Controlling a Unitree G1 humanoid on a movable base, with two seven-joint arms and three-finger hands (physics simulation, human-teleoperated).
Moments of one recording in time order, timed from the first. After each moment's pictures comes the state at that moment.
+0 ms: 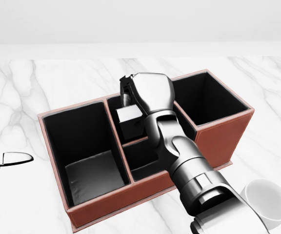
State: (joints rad) left arm -0.13 0.21 0.37 -0.43 -0.10 0.09 -0.13; right arm -1.03 0.02 0.13 1.13 -1.06 -0.09 -0.52
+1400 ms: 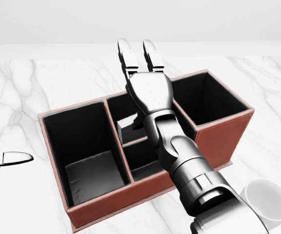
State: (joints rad) left arm -0.13 0.21 0.37 -0.43 -0.10 0.09 -0.13; right arm -1.02 0.02 0.13 1.12 -1.13 -0.09 -0.52
